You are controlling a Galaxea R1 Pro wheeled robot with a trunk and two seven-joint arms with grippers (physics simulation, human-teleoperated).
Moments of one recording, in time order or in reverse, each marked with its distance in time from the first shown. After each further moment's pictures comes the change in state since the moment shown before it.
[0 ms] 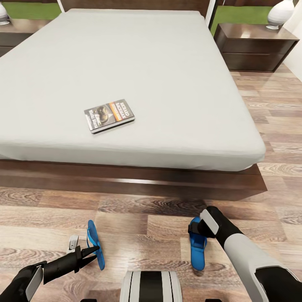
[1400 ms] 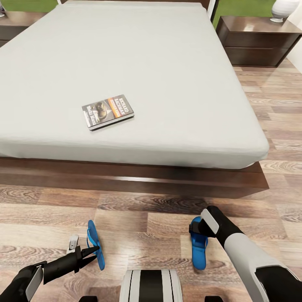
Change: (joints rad) left arm 0.000 0.000 0.000 0.001 -0.001 0.000 0.000; right arm -0.004 -0.002 -0.001 0.000 0.000 0.000 -0.019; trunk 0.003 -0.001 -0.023
